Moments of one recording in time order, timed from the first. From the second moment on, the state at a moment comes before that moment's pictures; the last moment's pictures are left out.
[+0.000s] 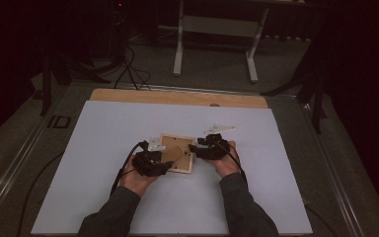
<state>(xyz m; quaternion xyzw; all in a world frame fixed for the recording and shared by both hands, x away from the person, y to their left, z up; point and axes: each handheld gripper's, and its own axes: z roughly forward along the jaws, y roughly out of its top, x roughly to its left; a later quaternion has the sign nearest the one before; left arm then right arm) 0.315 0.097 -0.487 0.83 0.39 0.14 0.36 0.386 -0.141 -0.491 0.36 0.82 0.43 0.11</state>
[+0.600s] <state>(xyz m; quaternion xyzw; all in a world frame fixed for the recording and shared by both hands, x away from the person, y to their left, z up) 0.301 0.096 -0.495 0.84 0.37 0.18 0.36 0.398 -0.134 -0.498 0.38 0.81 0.44 0.06</state>
